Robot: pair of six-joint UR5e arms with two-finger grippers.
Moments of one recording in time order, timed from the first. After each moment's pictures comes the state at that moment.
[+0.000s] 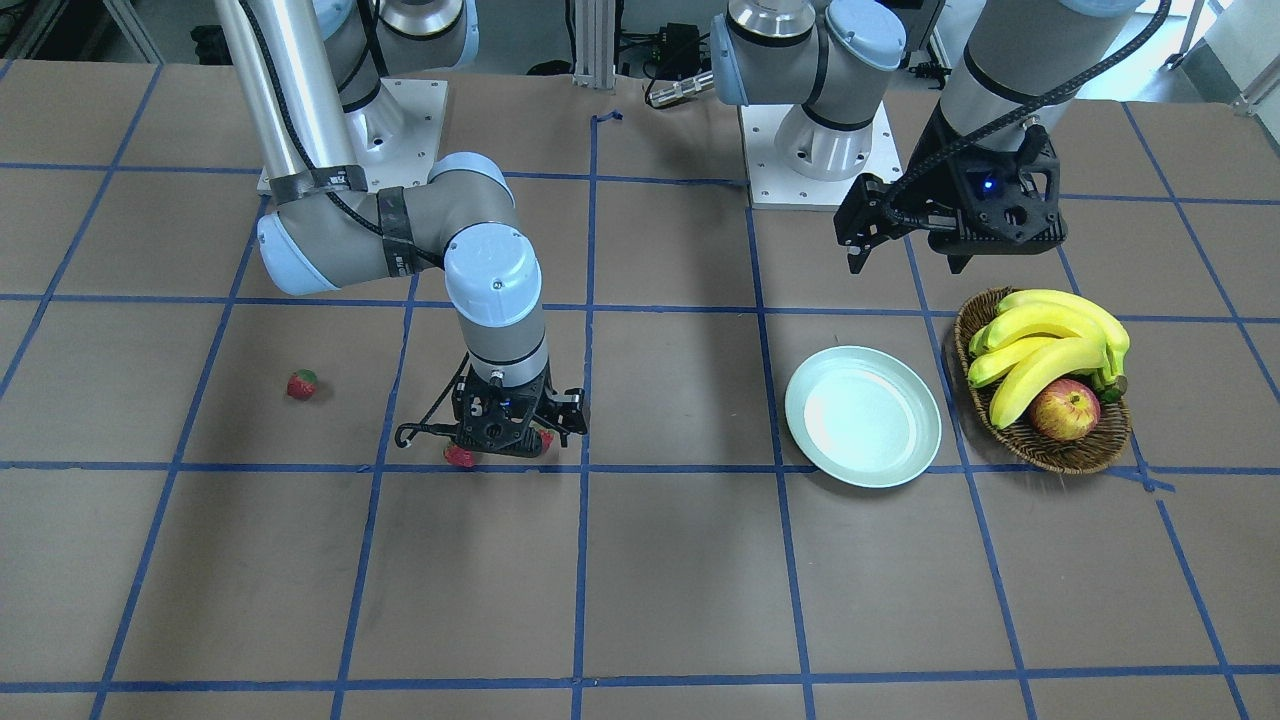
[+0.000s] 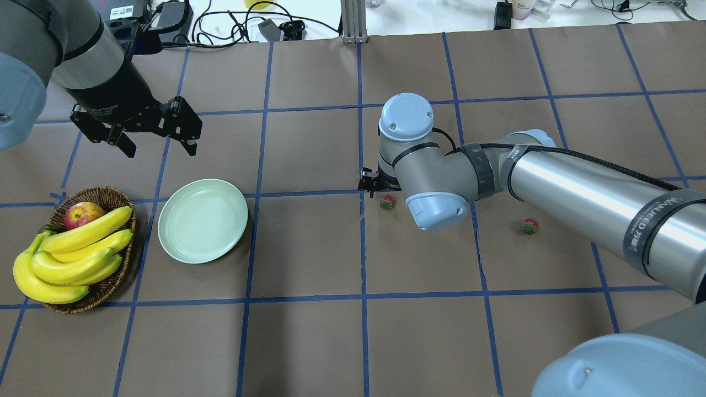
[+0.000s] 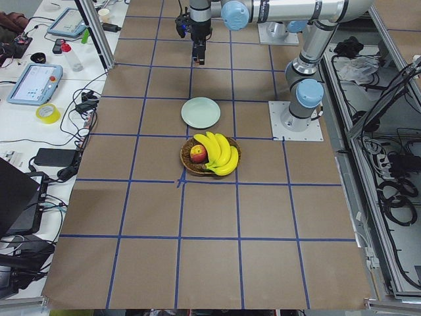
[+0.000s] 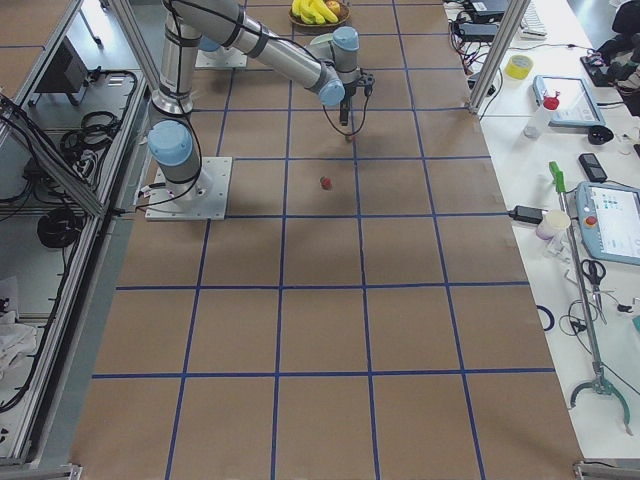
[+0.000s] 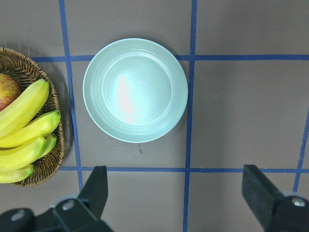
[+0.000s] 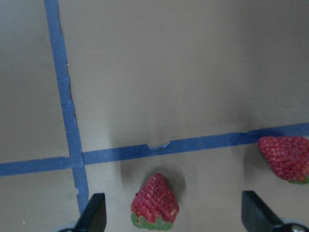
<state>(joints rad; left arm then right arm) -1.50 -1.54 -1.64 -1.56 1.61 0.06 1.87 -1.12 1.87 -2.38 -1.57 0.43</state>
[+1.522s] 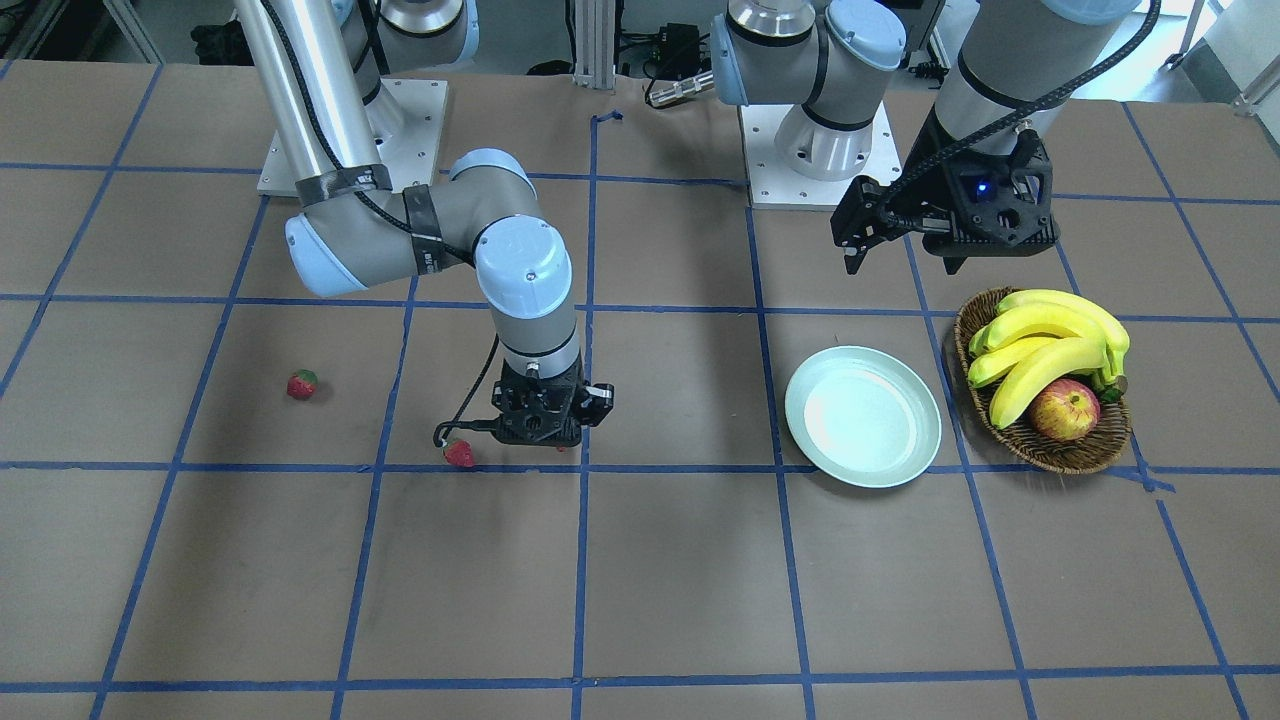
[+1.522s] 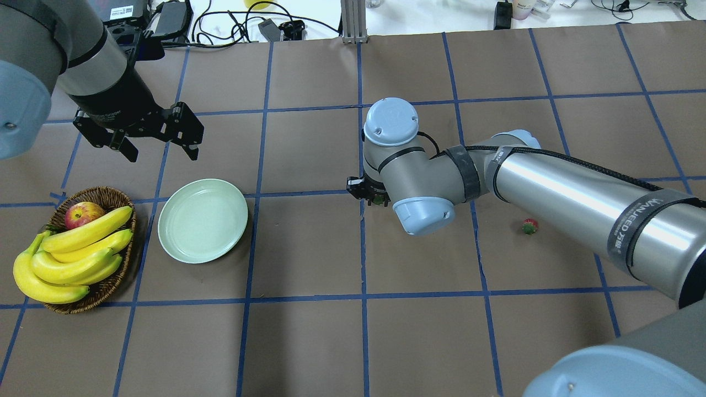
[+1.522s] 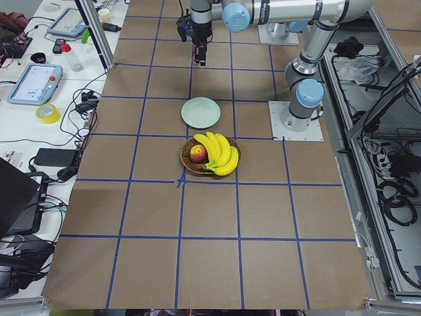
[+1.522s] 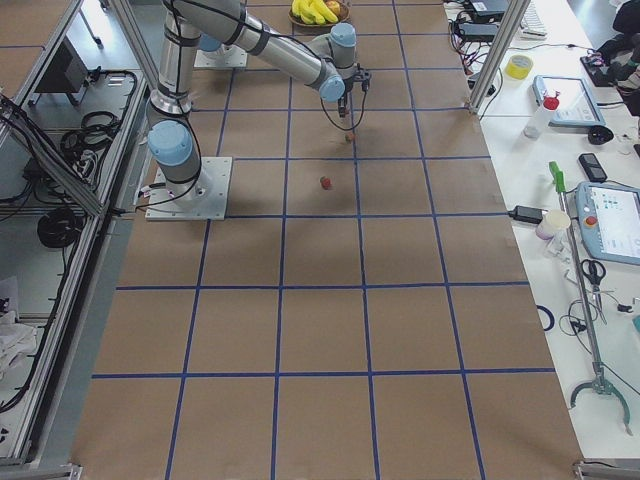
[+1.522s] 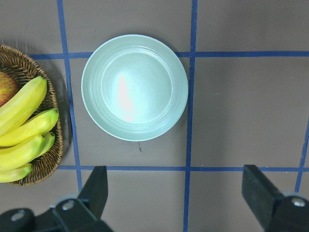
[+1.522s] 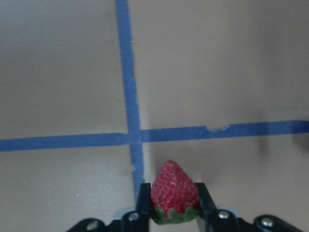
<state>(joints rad) -1.50 -1.53 -1.66 -1.55 1.61 0.06 1.93 -1.12 1.83 -2.38 -1.52 0.42</state>
